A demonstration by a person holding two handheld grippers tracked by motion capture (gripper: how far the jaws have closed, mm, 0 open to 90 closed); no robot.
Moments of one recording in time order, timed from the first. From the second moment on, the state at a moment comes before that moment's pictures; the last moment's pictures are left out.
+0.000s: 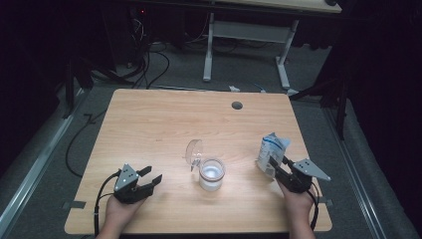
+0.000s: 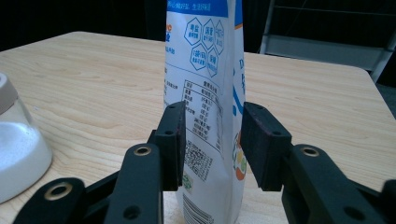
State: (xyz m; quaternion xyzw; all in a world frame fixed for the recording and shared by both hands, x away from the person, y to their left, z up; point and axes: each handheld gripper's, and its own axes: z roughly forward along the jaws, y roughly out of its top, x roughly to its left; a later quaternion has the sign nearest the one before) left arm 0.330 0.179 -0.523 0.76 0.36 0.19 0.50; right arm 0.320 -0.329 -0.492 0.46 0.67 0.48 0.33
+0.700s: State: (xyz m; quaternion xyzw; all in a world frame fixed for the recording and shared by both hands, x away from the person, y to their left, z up) left arm 0.332 0.171 -0.525 0.78 0.35 0.19 0.47; right arm 0.284 -0.328 -0.501 0.47 0.69 0.43 0.34
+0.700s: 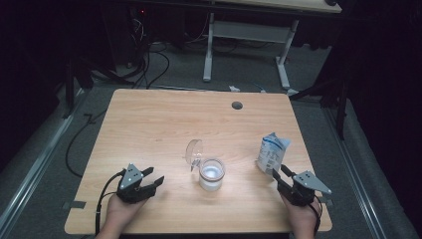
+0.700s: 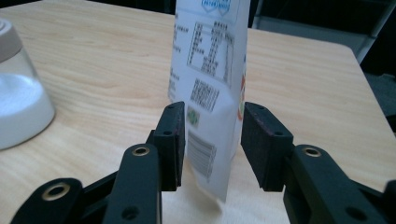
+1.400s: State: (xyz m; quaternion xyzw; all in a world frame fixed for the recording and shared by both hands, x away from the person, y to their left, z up) left arm 0.333 0.167 -0.523 0.78 0.36 0.18 0.48; right arm 0.263 -0.305 -0.521 0.46 0.72 0.41 0.30
